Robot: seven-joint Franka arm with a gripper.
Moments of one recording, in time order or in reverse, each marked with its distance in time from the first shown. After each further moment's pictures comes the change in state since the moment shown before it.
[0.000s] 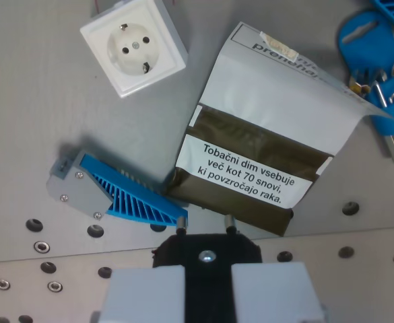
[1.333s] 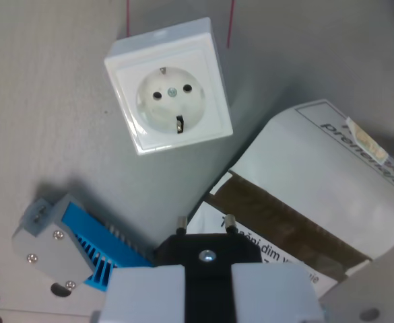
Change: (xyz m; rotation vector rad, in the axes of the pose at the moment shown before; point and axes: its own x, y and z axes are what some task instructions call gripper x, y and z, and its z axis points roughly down) arm 0.015 -0.029 0.098 0.004 0.000 -0.211
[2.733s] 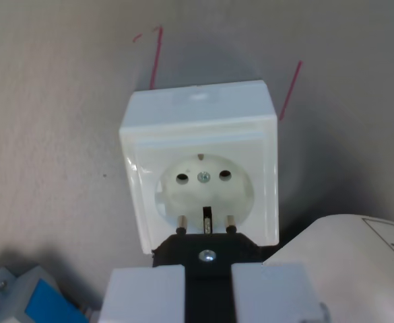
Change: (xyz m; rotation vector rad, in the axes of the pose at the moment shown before) arm 0.012 -0.015 0.079 0.005 0.017 -0.138
